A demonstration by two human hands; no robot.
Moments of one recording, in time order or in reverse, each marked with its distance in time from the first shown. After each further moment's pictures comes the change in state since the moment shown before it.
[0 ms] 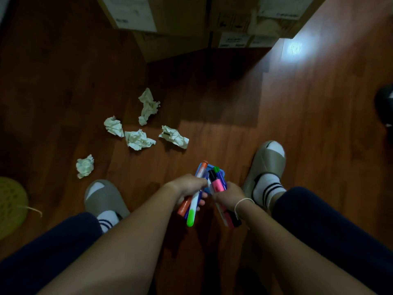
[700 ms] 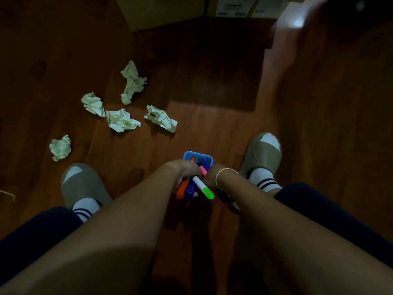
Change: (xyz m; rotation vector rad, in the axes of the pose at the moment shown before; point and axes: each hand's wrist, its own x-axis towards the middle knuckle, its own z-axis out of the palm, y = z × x) left_hand 0.035 0.018 0.016 -0.004 -0.022 -0.213; right_hand 0.033 -0.025 -0.014 -0.650 -0.285 -0.026
